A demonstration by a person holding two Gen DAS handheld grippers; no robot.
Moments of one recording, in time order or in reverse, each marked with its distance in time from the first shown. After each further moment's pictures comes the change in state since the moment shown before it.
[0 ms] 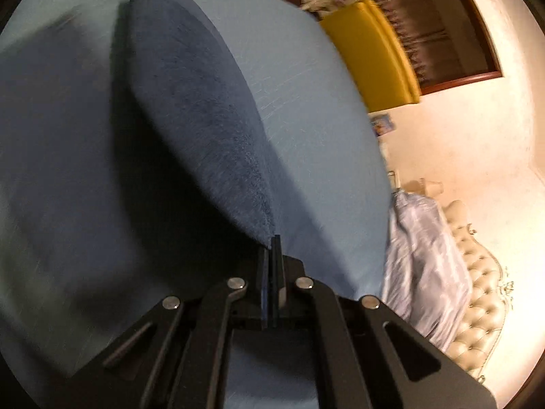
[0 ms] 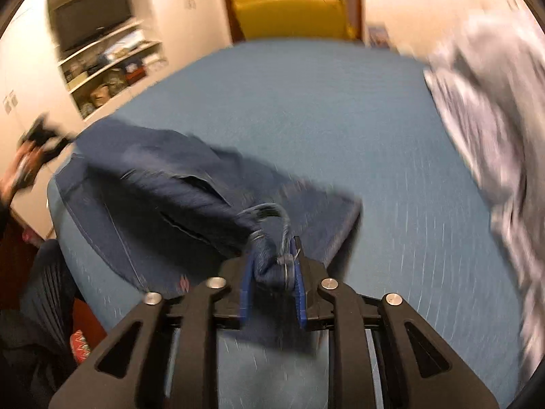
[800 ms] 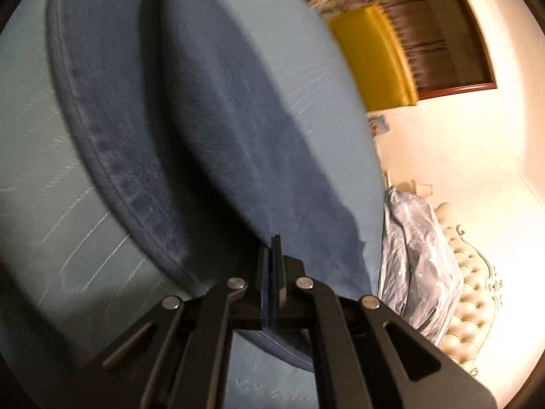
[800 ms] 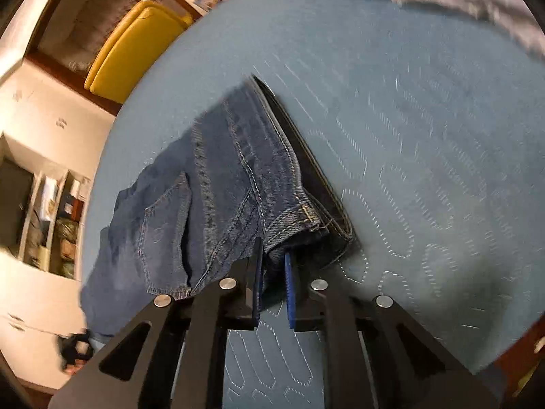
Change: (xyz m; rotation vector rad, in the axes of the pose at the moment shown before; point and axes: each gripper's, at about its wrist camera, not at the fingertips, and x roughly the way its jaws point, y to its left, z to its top) left arm -0.013 0.075 -0.060 -0.035 -0.038 -0.097; right arm 0.018 0.003 -0.052 0.665 -0.058 -0.069
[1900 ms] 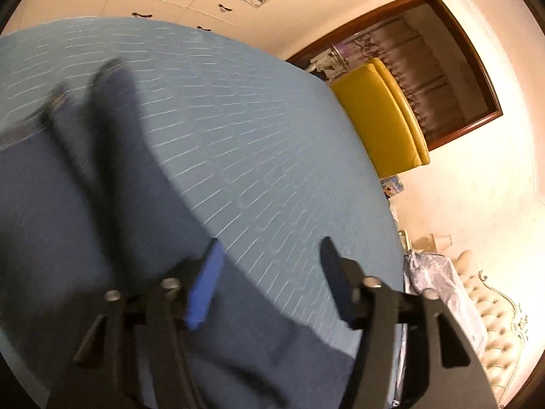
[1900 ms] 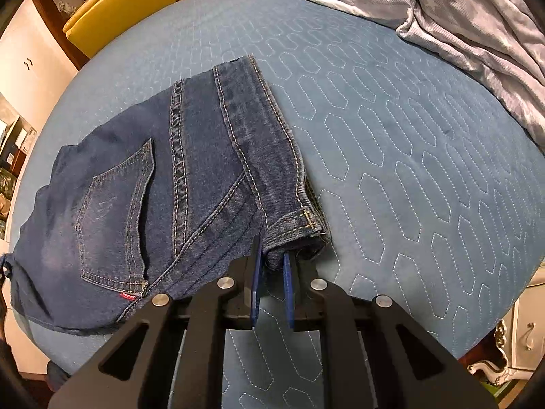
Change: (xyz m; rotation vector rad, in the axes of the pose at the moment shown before) left arm 0.039 -0.020 0.178 0.040 -0.246 0.073; right arm 0.042 0.028 -0.013 -0.153 0.024 -0.291
